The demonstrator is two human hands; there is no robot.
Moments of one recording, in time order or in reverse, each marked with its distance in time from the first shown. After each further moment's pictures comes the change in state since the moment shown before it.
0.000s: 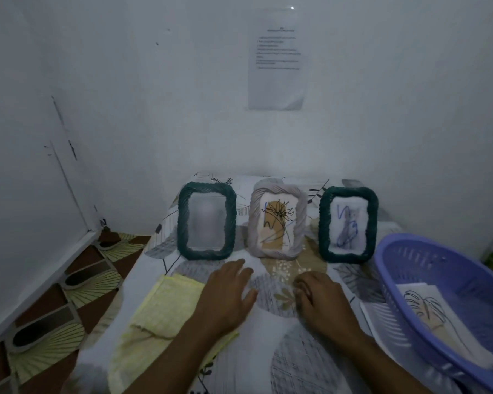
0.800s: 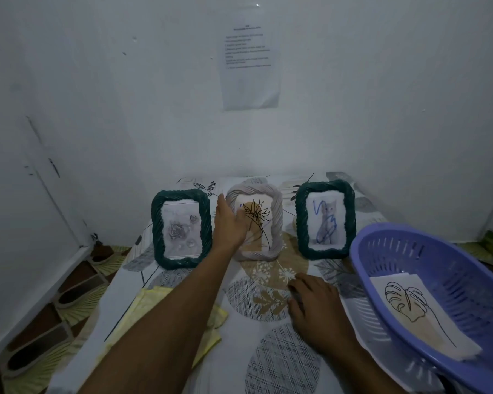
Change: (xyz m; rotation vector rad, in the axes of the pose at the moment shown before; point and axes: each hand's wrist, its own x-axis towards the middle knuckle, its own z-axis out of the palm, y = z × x) left_hand 0.139 0.059 -0.046 -0.710 0.273 -0.426; right_hand -0.018 0.027 -0.003 -0.094 0.004 0.016
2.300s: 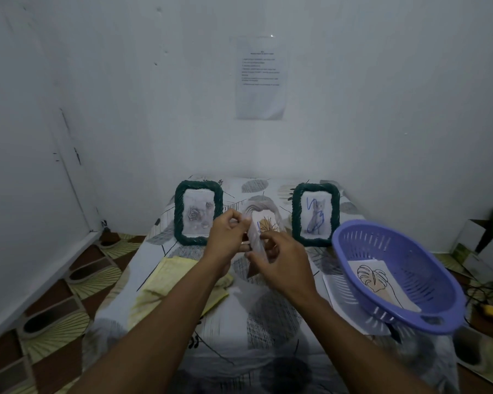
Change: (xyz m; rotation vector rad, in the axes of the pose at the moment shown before) left_hand -0.132 0.039 -0.077 -0.533 -0.140 -0.073; right_hand -0.013 -0.106 -0.081 0.422 0.271 -0.072
